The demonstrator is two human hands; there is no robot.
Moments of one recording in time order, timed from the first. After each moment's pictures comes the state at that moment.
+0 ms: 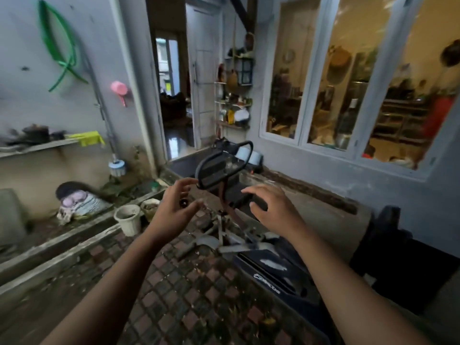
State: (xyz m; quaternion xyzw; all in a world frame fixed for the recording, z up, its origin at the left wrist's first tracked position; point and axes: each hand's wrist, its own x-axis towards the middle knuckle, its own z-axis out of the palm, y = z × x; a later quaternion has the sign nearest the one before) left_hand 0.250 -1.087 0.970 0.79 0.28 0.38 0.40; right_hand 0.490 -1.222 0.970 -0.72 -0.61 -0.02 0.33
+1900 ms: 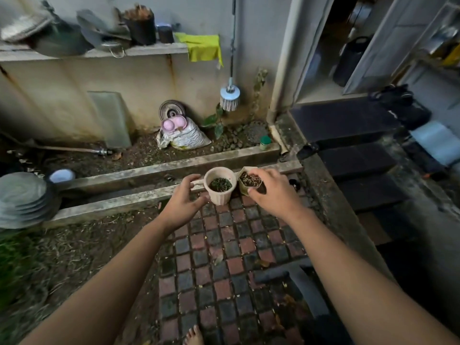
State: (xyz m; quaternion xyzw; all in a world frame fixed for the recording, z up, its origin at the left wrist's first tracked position) left_hand 0.175 -0.255 0.732 0.59 0.62 0.26 0.44; right_hand 0.439 -0.239 0.765 -0.64 -0.73 0.21 0.12
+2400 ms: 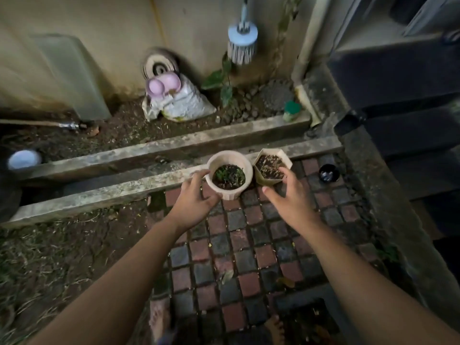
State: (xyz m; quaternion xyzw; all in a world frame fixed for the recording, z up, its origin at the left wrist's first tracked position) left_hand 0.175 -0.007 0.455 0.59 0.67 0.16 0.42; right_hand 0.431 -0.009 0.463 -0.71 -0.56 0.37 0.21
